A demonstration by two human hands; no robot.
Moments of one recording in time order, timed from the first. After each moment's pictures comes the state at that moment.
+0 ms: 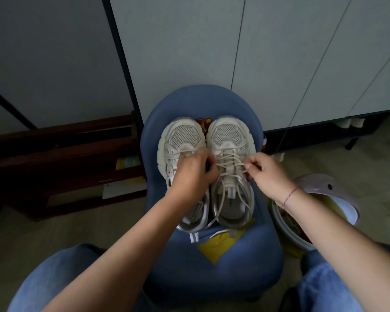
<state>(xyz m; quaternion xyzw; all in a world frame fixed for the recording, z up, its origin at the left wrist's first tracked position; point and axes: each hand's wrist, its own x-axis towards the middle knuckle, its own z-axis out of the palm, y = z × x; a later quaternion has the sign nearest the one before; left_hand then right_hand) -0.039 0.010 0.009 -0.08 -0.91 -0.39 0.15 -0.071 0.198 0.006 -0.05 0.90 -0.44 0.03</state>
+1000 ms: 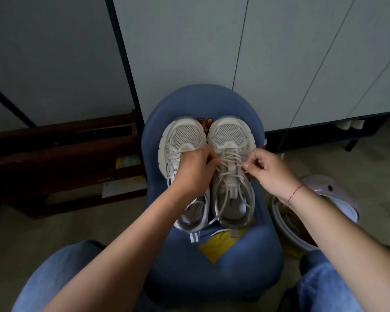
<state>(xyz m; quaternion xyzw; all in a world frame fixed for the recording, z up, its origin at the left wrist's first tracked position) -0.045 0.015 0.021 -0.04 -0.91 -0.40 0.08 -0.076 0.202 0.010 -0.10 0.89 -0.44 0.01</state>
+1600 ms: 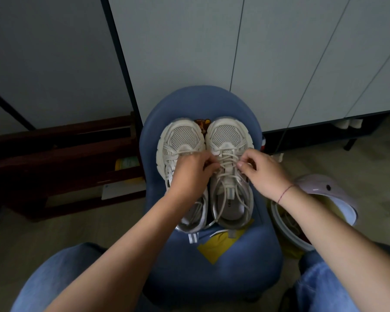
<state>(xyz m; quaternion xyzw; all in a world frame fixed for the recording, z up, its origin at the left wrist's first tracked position) -0.043 0.013 0.014 -0.07 -0.92 -0.37 0.13 -0.072 0.195 0.016 -0.14 0.93 -0.34 -0.02</state>
